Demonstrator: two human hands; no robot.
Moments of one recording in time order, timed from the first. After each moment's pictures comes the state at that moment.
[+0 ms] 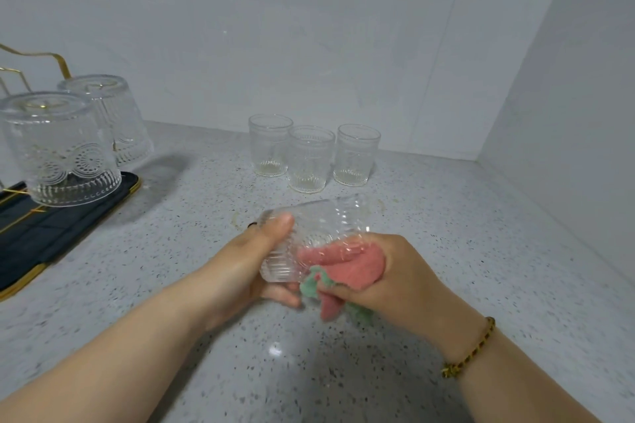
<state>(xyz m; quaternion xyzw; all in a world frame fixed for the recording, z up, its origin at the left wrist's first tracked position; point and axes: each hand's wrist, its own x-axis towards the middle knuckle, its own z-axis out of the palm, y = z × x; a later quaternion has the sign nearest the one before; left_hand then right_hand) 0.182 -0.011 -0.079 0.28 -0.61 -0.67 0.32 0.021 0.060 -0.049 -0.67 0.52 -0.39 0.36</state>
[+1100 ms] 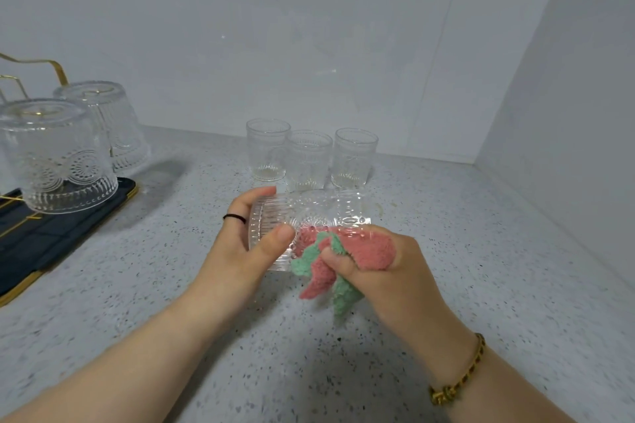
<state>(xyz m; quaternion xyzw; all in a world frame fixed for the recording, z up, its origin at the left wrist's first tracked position) 0.178 -0.004 -0.075 0.34 -0.65 -0.48 0.49 0.029 0.060 -0.051 -0.64 0.51 -0.51 0.28</state>
